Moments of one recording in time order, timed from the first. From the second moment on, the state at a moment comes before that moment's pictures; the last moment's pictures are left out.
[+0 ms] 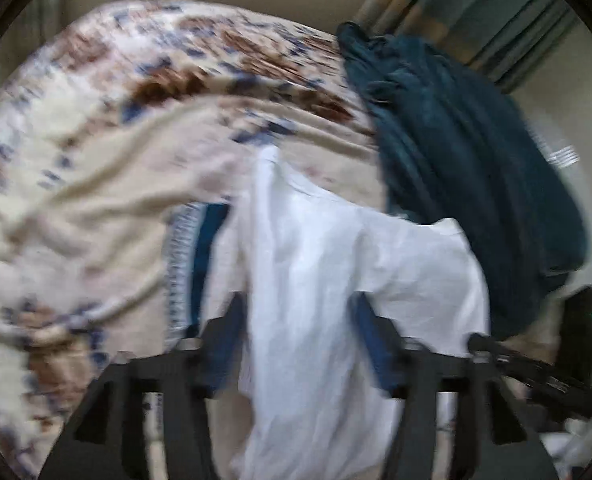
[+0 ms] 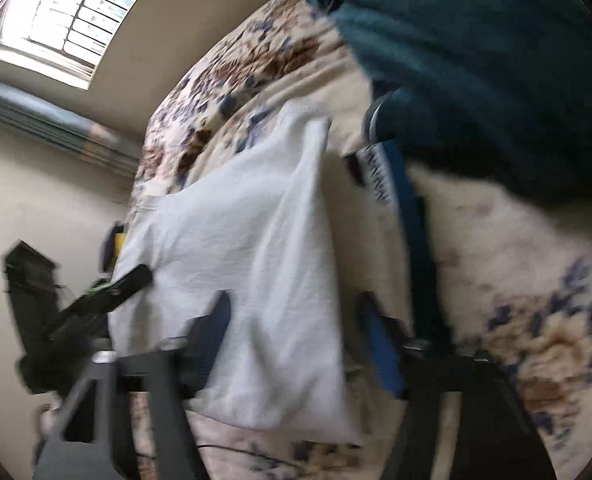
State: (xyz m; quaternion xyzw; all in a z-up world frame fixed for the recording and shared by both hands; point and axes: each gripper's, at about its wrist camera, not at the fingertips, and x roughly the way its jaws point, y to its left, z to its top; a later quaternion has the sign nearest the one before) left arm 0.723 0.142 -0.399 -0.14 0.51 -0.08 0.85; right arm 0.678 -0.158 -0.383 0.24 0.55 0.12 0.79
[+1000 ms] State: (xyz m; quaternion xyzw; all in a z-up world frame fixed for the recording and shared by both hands) left arm 0.491 0.094 -0.217 -0.02 0.41 0.02 0.91; right arm 0.441 -0.132 -0.131 -0.01 0.43 -0.08 0.90
